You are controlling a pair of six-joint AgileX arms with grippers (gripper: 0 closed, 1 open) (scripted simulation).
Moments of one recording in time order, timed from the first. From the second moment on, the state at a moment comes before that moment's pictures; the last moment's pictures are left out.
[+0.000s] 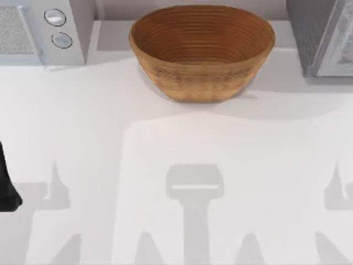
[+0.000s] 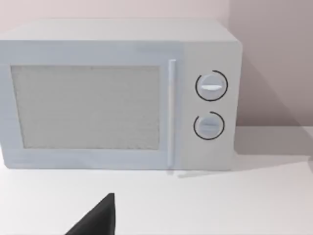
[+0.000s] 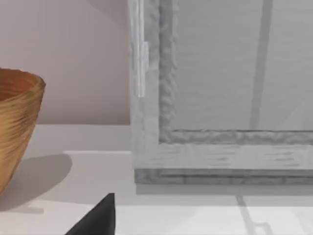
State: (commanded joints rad) left arm 0.00 0.00 0.00 0.00 0.00 0.00; right arm 0.00 0.00 0.00 0.00 0.00 0.00
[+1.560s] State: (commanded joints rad) left arm 0.00 0.00 0.00 0.00 0.00 0.00; right arm 0.18 1.29 1.69 -0.40 0.19 0.02
